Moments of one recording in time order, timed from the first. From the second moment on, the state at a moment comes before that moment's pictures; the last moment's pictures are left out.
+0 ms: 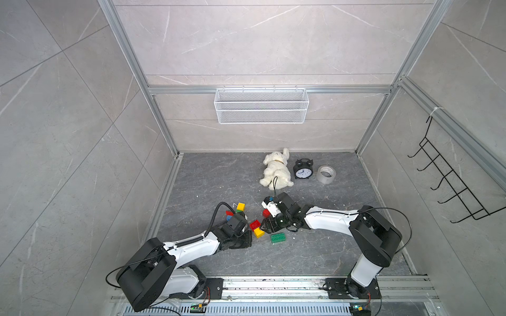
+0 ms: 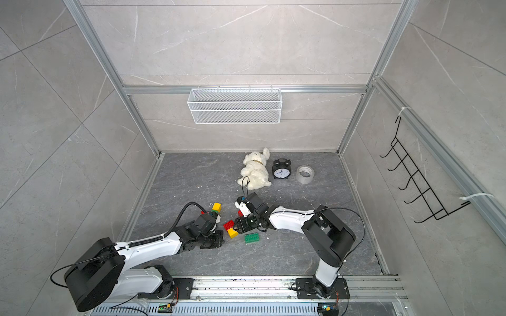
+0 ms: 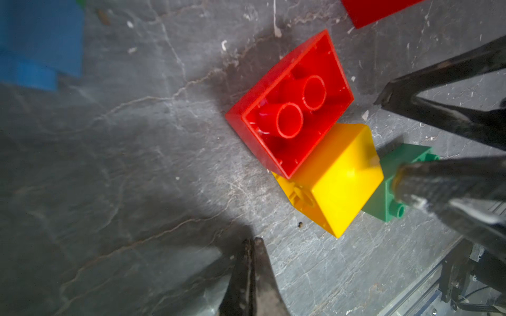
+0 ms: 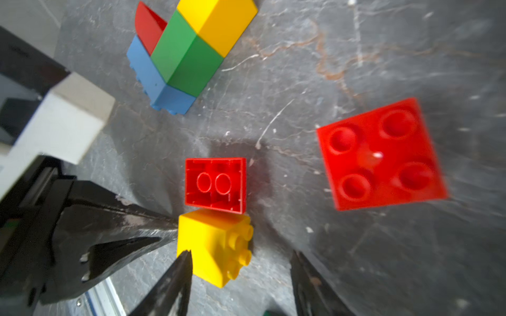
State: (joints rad) left arm -0.77 1.26 0.45 -0.22 0.18 -0.76; right arm 0.79 1.75 0.94 -0.15 -0.39 0.37
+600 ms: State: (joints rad) left arm -0.77 1.17 0.40 -0.24 0.09 -0.79; right arm 0.90 1.82 1.06 -0.28 -0.26 0.34
